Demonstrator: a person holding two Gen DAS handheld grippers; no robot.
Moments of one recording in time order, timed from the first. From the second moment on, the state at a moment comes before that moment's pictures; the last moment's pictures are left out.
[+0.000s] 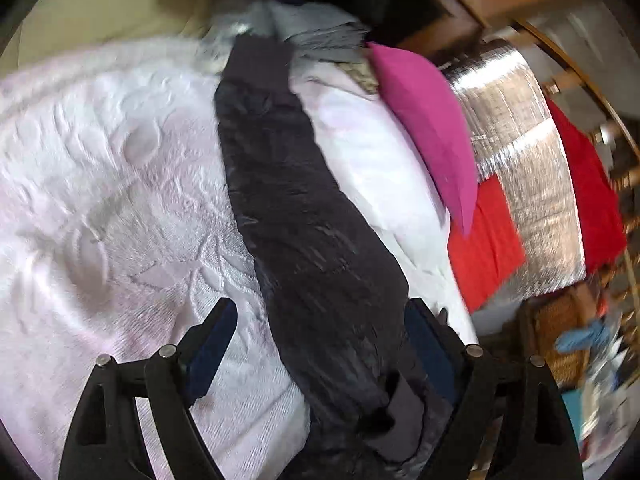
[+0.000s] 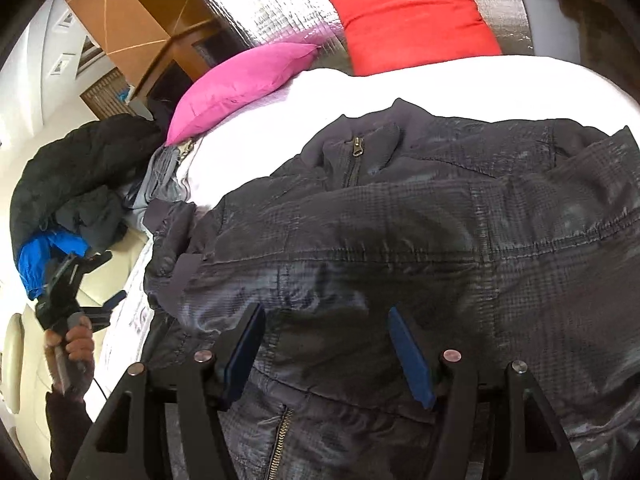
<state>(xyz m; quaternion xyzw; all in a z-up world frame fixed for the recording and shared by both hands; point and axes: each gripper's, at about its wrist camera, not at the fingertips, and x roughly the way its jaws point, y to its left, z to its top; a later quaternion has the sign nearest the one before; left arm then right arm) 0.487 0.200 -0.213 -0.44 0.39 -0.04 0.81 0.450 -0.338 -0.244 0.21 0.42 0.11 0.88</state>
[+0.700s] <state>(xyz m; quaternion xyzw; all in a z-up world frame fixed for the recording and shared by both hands) 0.524 0.160 -0.205 -0.40 0.36 -0.06 0.84 0.447 -0.364 -0.247 0.24 0.42 0.08 0.87</state>
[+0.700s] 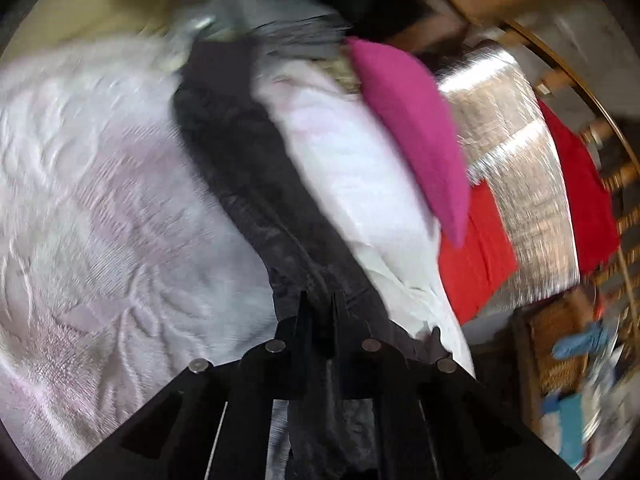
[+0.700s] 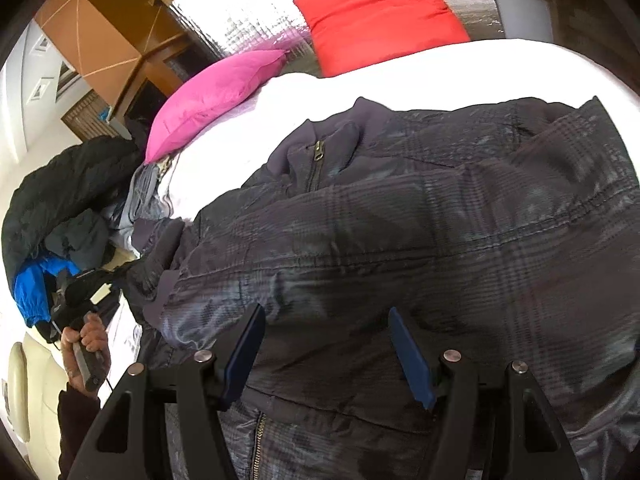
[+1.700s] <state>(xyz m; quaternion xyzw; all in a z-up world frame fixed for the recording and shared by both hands) 0.440 0.003 -0.145 -0.24 0.45 -0.31 0.81 0.422 -0.418 -0.229 0.30 0.40 0.06 0.86</state>
